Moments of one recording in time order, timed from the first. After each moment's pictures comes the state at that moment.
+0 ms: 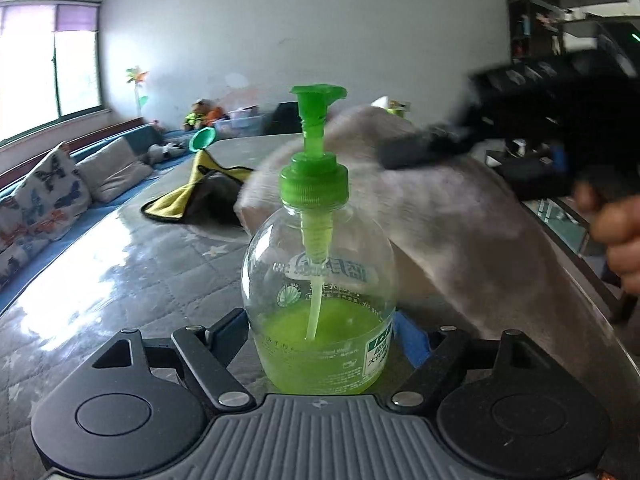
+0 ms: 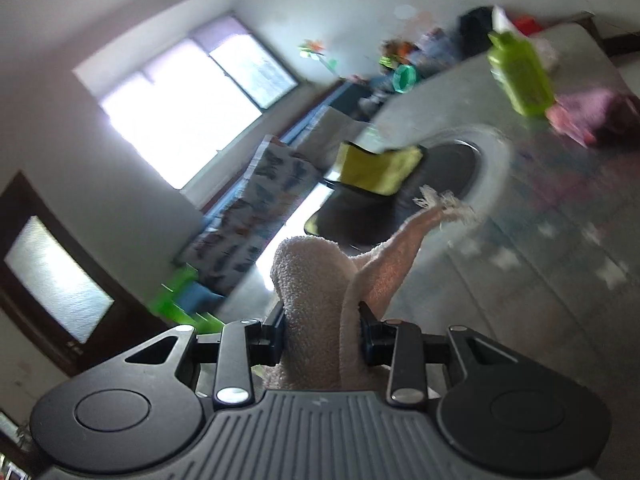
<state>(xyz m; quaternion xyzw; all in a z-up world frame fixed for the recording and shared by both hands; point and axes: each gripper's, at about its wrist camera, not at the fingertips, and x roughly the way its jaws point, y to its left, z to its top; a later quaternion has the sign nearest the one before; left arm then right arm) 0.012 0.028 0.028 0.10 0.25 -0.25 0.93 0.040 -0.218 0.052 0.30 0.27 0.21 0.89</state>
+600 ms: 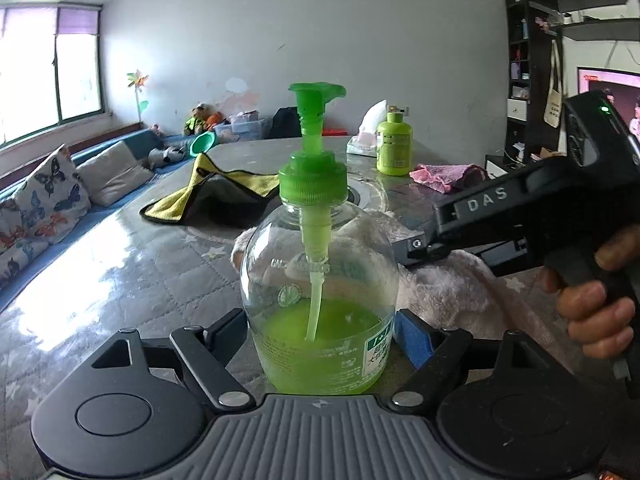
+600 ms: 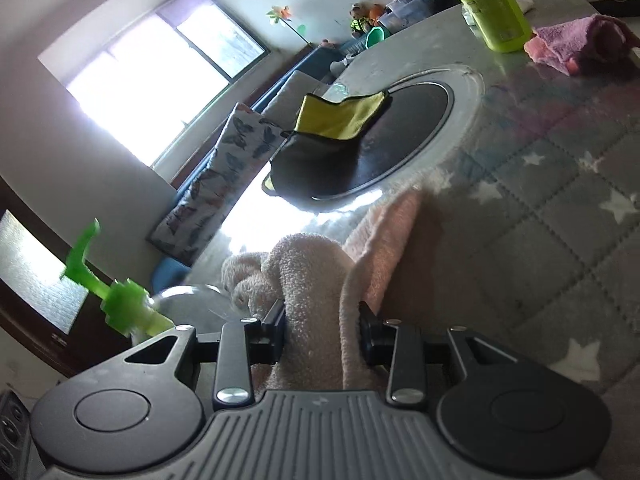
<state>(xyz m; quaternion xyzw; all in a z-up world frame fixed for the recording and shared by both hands) 0.012 0.025 0.024 0.09 0.25 -0.24 0.94 0.060 -0.213 -0.009 0.30 0.34 0.17 0.88</state>
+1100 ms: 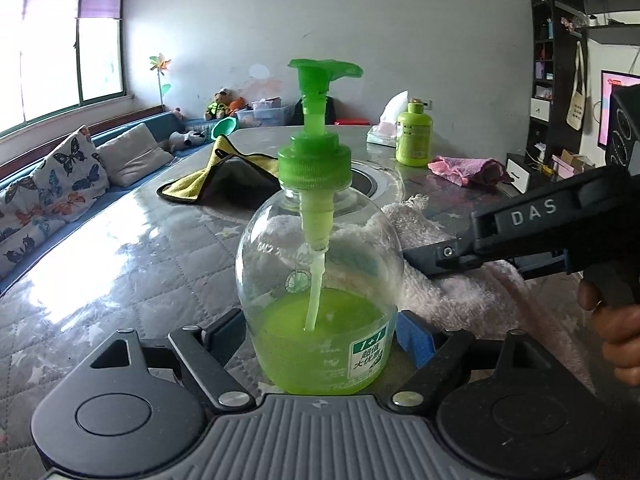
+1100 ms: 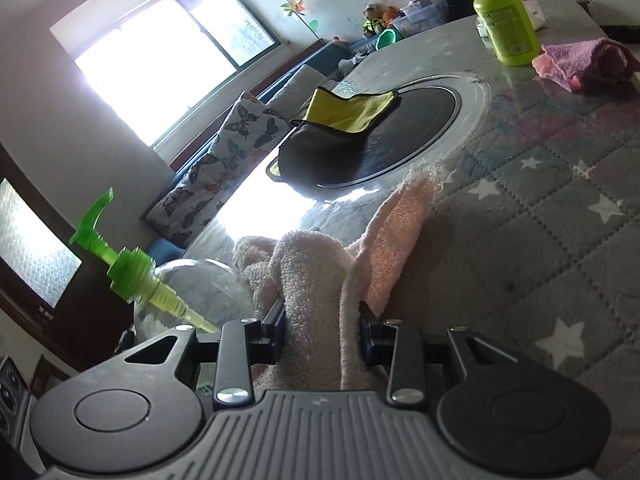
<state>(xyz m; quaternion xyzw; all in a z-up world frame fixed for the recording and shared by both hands) 0.008 0.027 0.018 0.08 0.26 -0.21 0.94 0.035 -0.201 0.003 0.26 0.34 0.17 0.89</state>
